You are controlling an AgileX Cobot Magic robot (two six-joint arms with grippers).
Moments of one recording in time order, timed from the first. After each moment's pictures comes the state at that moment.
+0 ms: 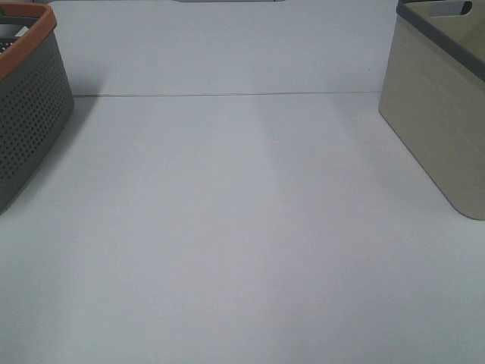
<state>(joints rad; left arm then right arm) 0.06 0.17 -0.66 -0.01 1.08 0.19 -0.07 0.00 -0.50 0.08 1.06 -0.13</state>
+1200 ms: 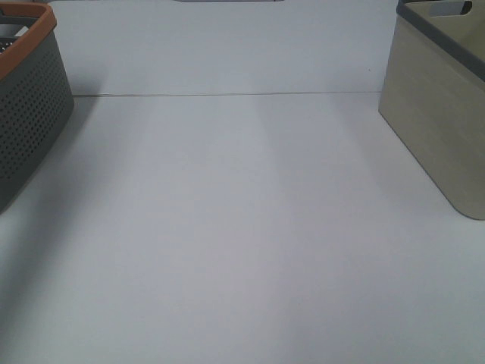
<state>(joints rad) 0.06 1.58 -1.74 -0.04 1.22 1.15 -0.07 0.00 -0.50 0.08 1.06 -0.13</state>
